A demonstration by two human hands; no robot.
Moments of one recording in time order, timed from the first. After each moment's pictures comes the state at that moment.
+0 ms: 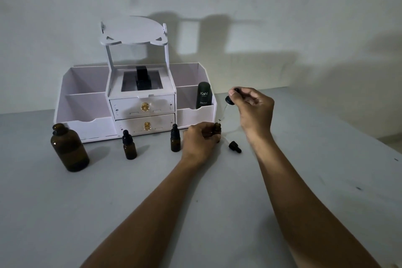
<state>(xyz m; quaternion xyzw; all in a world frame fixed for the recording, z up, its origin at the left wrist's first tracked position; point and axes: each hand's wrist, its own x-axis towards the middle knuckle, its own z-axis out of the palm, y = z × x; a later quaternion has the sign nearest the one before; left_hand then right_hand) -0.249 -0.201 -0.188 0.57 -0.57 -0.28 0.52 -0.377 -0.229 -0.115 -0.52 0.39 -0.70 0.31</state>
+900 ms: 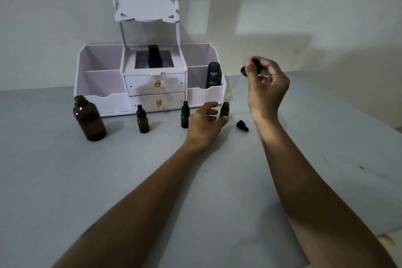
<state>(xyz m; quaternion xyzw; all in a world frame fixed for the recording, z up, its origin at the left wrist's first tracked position) -0.242 -0.165 -0.182 0.59 -0.57 -0.29 0.50 -0.369 -0.202 -0.105 -0.52 0.38 -0.74 0.19</state>
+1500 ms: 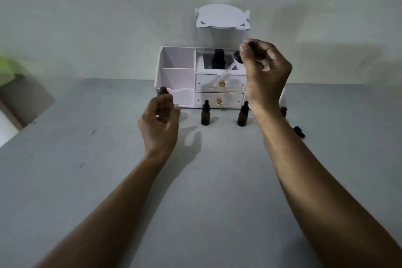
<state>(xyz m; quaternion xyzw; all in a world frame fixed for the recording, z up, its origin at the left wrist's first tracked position) -0.071 -0.028 -0.159 0.60 -0.40 -0.04 0.69 -0.233 -0.133 -0.062 -0.56 0.22 -0.73 0.31</state>
